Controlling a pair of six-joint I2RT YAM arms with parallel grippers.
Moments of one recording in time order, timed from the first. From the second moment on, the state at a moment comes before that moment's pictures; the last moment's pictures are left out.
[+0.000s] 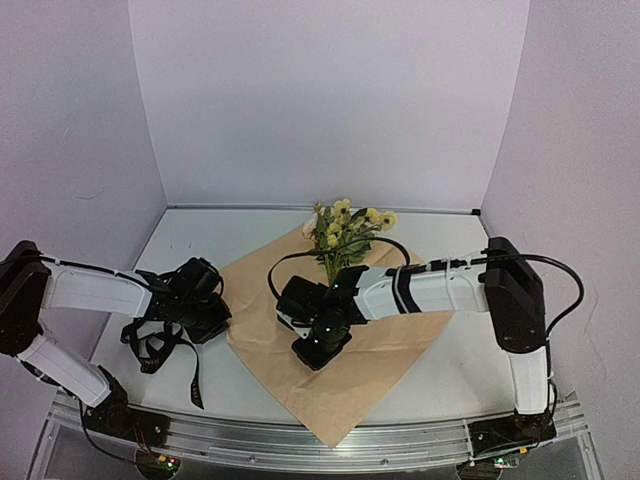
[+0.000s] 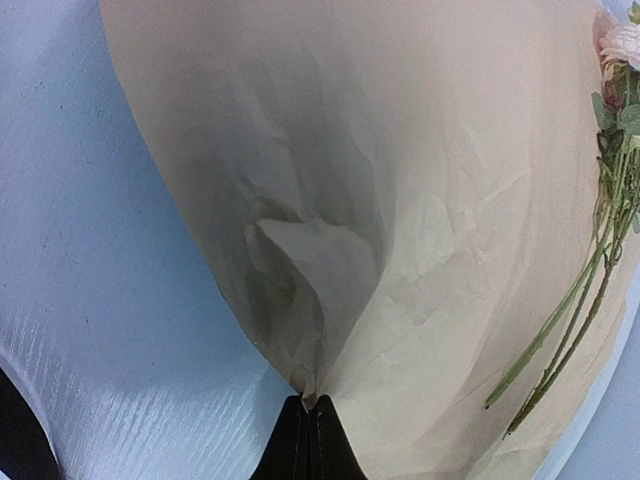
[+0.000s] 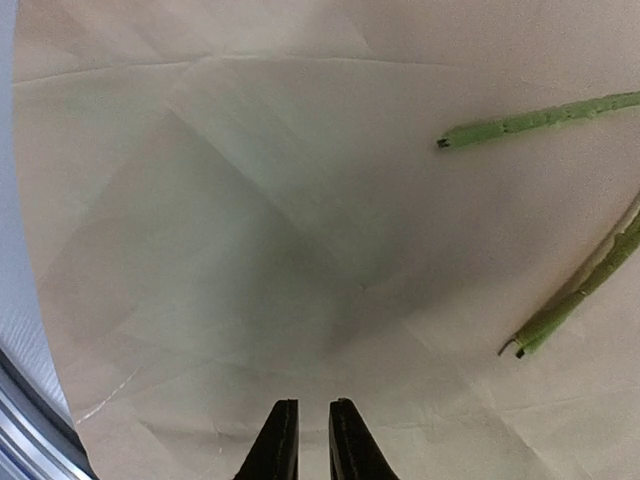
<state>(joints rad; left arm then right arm) -0.70 1.43 0.65 -0.25 -0.07 -1.25 1.15 2.13 1.60 -0.78 0.05 0.33</state>
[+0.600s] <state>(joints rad) -0.65 1.33 0.65 -0.29 -0.02 -1.24 1.11 2.14 1.57 -0.77 -0.02 0.37</state>
